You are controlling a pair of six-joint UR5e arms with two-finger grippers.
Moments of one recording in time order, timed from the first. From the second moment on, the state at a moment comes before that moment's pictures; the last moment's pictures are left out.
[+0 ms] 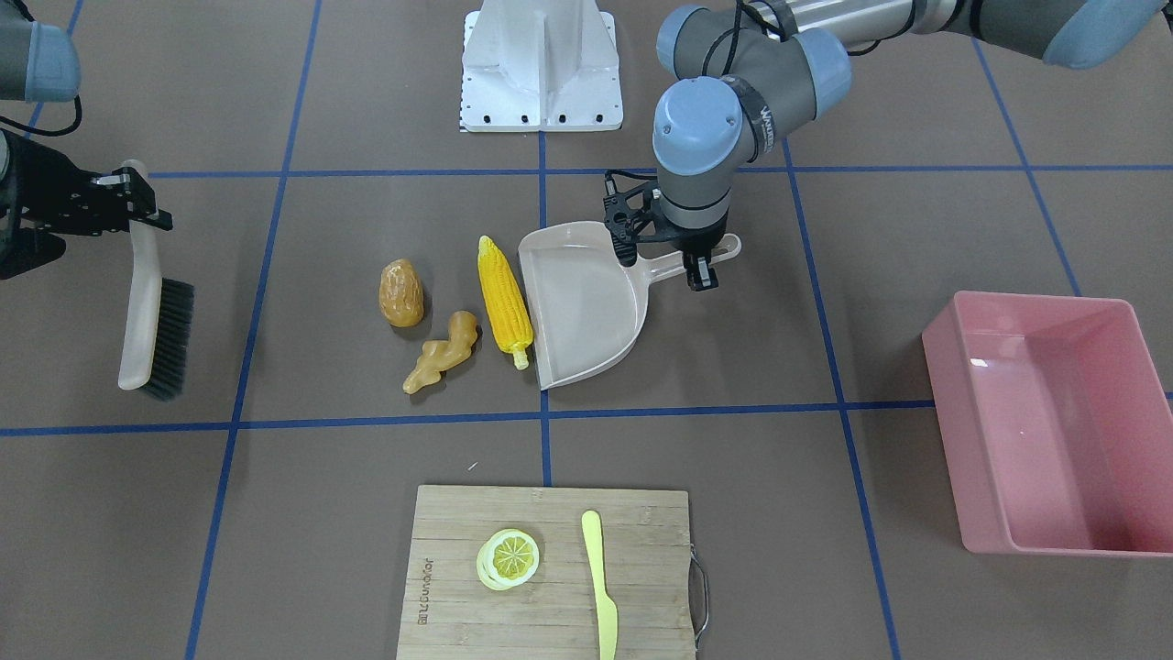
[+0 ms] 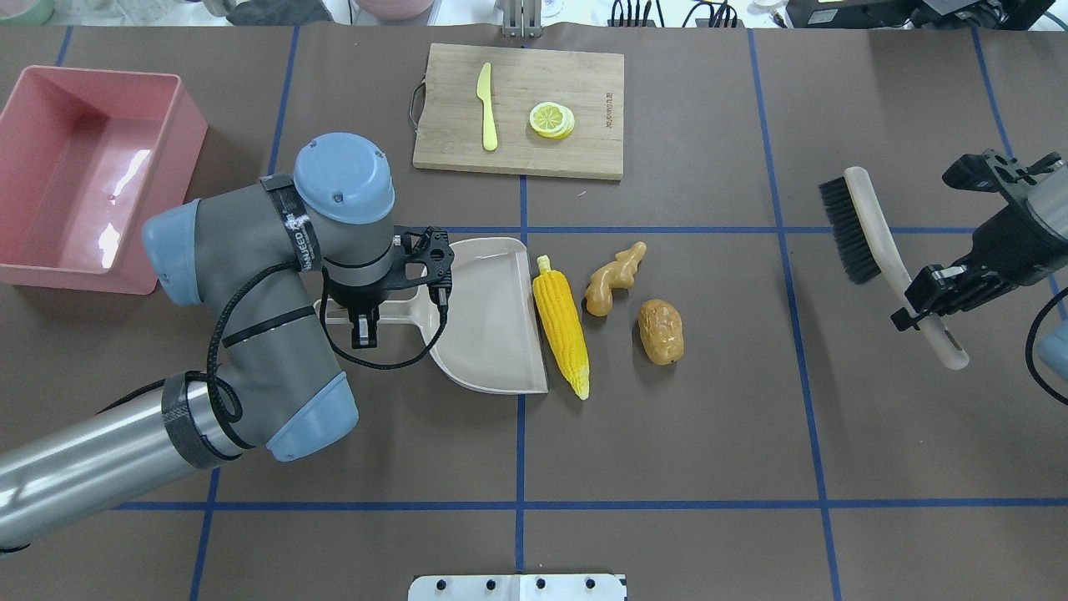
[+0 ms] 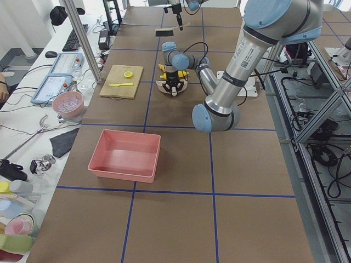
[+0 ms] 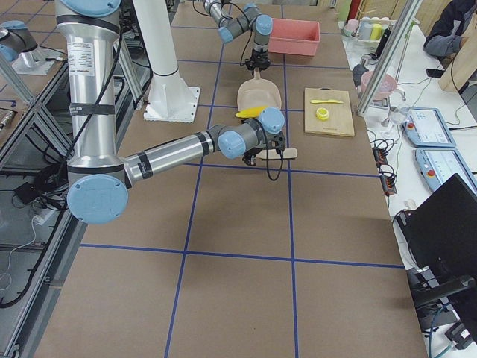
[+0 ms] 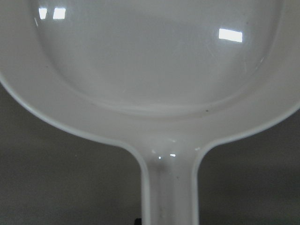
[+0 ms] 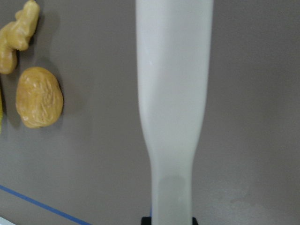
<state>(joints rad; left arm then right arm) -0.59 -2.22 -1.70 -1.29 -1.96 0.39 1.06 -1.56 1.91 -1.42 2.63 0.56</state>
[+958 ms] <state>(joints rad) -0.59 -2.22 -1.71 -1.29 -1.96 0.39 0.84 -1.42 1.69 -0.93 2.63 0.93</state>
